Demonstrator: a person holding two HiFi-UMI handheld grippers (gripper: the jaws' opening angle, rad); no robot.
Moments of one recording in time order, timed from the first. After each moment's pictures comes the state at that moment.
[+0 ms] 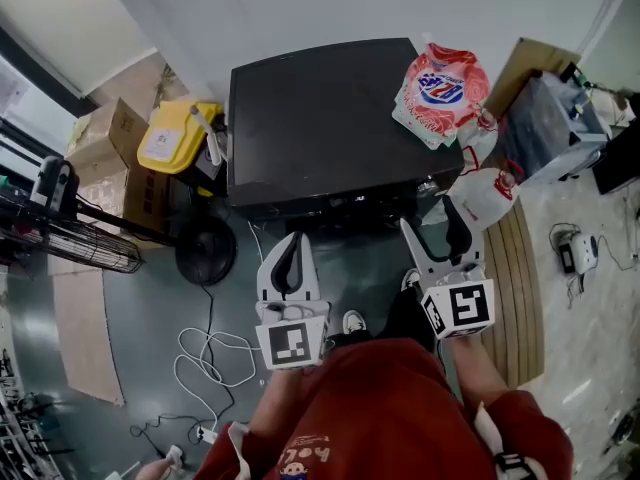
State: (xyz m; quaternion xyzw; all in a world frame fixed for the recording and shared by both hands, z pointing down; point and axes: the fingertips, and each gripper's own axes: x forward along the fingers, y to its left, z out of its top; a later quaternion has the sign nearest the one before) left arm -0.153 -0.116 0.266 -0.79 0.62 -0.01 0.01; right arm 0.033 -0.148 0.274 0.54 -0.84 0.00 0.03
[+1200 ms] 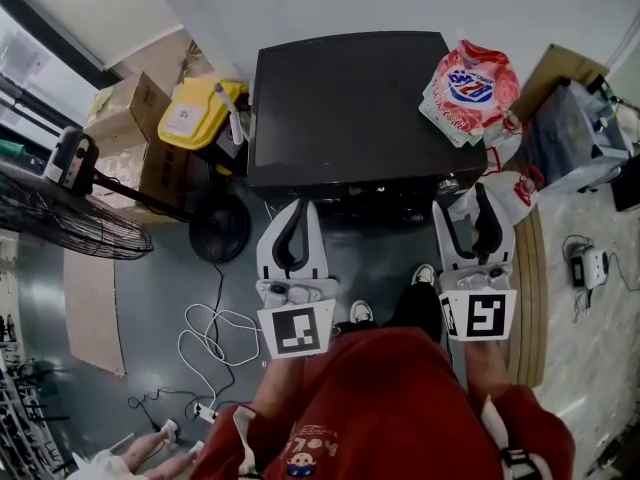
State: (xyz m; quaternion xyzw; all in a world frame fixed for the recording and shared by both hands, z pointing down) left arm -0.163 -0.126 0.214 -0.76 0.64 0.01 0.09; right arm 0.034 -0.148 0.223 0.54 -0.83 -0.10 0.00
